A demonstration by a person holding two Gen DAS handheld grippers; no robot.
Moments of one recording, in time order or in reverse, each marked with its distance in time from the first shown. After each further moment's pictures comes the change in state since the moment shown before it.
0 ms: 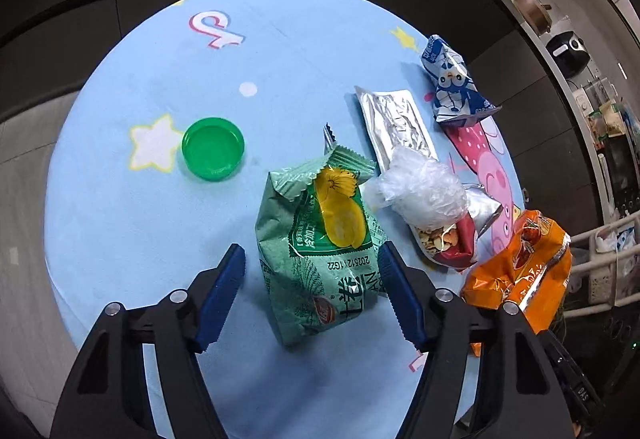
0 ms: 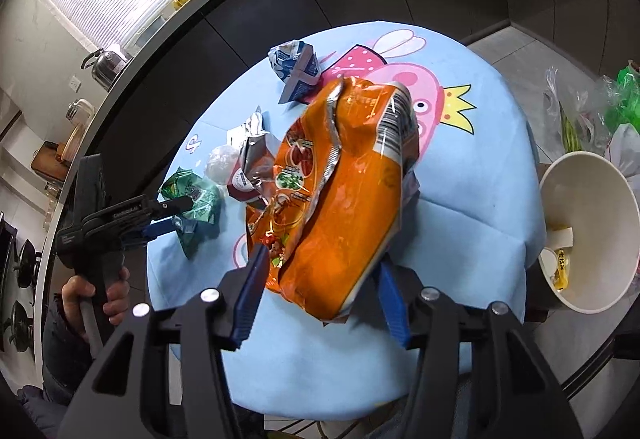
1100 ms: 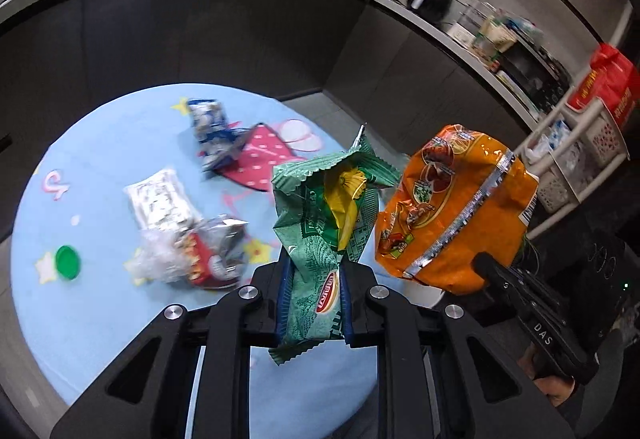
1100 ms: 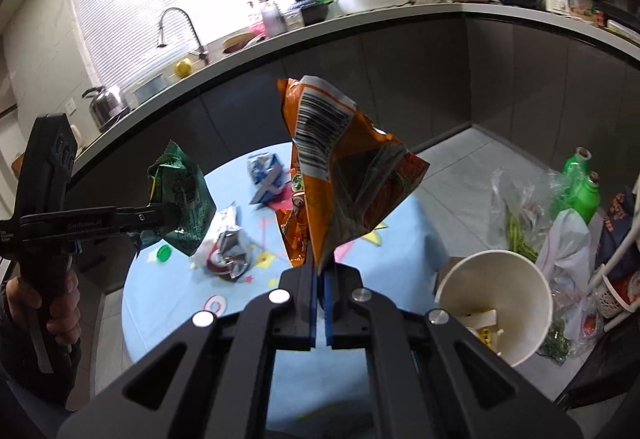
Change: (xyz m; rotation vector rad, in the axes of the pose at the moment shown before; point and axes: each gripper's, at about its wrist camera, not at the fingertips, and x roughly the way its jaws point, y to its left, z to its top) left arm -0.073 -0.194 -0.039 0.455 -0.120 -0.201; right arm -0.117 -0.021 0.000 -0.105 -0.361 -0.162
